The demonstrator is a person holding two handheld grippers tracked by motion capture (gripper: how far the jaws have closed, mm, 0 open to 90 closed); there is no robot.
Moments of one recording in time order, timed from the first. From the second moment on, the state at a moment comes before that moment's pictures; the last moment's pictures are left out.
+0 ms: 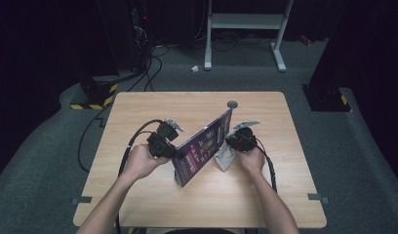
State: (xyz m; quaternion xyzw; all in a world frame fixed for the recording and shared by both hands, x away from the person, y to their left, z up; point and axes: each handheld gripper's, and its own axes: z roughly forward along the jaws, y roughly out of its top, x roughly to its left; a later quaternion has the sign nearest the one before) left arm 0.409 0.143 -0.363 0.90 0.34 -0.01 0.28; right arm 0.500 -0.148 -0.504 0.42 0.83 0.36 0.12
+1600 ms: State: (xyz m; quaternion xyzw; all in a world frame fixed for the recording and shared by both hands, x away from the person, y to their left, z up) left arm 0.434 0.122 -0.367 0.86 0.39 -0.01 0.32; right arm 0.447 -0.095 -0.496 0.29 0.88 0.37 0.10
